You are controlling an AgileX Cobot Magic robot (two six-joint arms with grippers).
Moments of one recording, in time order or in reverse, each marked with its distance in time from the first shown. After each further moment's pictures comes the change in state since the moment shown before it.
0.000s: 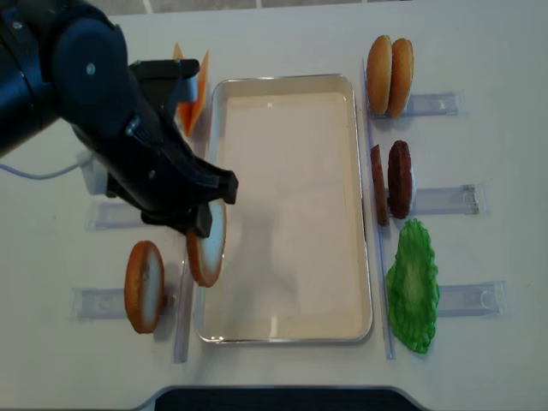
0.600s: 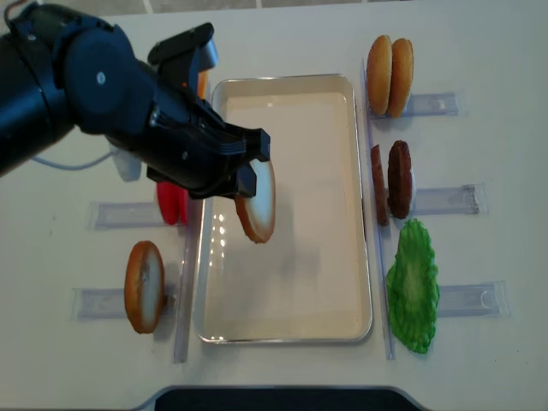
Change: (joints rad) left arm 0.000 0.022 0.048 -0.173 -0.320 0.050; right arm 0.000 0.000 0.000 0.000 0.000 0.000
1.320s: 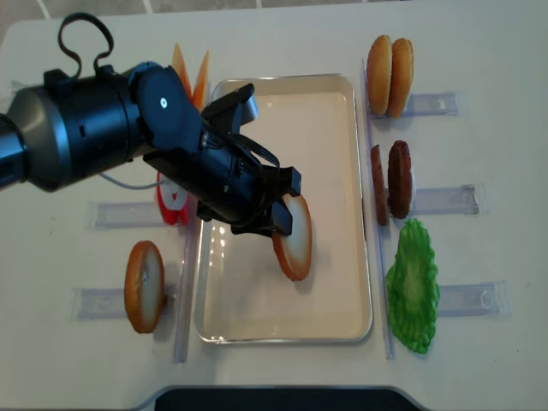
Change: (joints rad) left arm 0.020 0.190 0.065 -0.376 -0.126 0.328; right arm 0.000 0.000 0.000 0.000 0.000 0.000
